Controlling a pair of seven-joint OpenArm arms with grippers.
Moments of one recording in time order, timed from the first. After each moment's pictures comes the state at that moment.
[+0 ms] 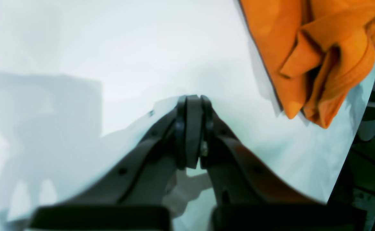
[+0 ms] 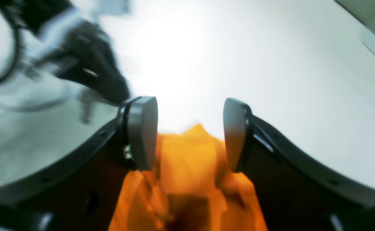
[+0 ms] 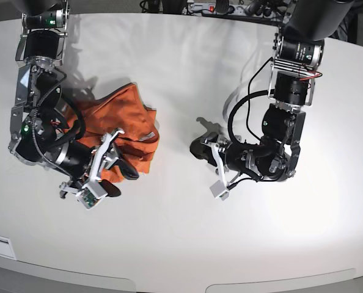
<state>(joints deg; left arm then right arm) -26.1 -10.7 10.9 64.3 -52.8 -32.2 74.8 11.0 15.8 3.8 105.9 37.5 40.9 -61.5</state>
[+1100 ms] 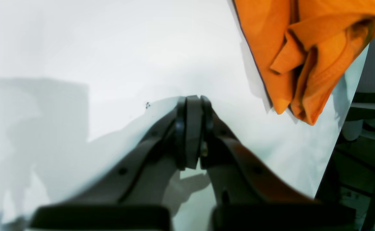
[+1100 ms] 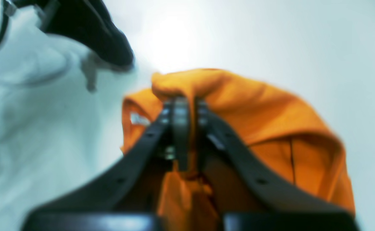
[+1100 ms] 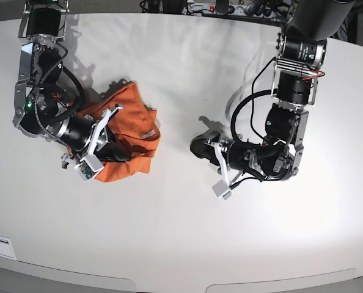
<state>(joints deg) -25.9 -11.4 10.9 64.3 -57.3 -32.2 76.0 1.6 14.6 5.3 105.9 36.9 40.9 -54.9</state>
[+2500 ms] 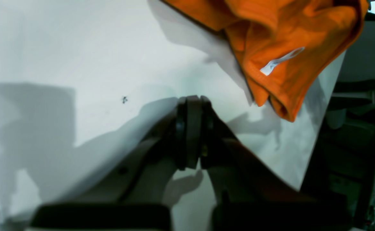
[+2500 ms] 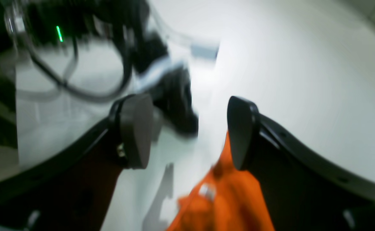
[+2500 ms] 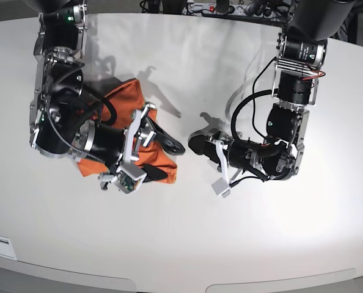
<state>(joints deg) -25.9 -12.2 10.9 64.3 -61.8 -33.5 79.6 7.6 9.5 -2.5 114.4 48.6 40.9 -71.4</state>
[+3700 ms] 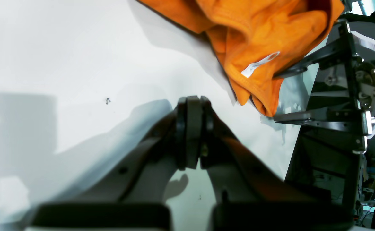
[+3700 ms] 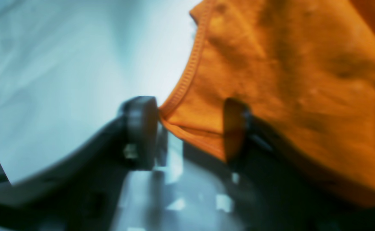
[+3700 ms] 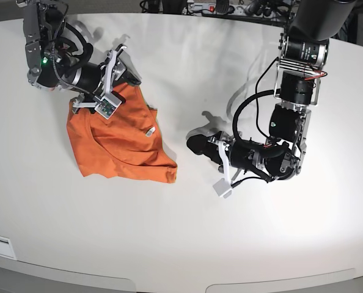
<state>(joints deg) -26.0 -12.4 10.9 64.3 -67.3 -33.5 81.4 -15.0 20.1 -2.5 110.8 29.6 40.9 -55.6</state>
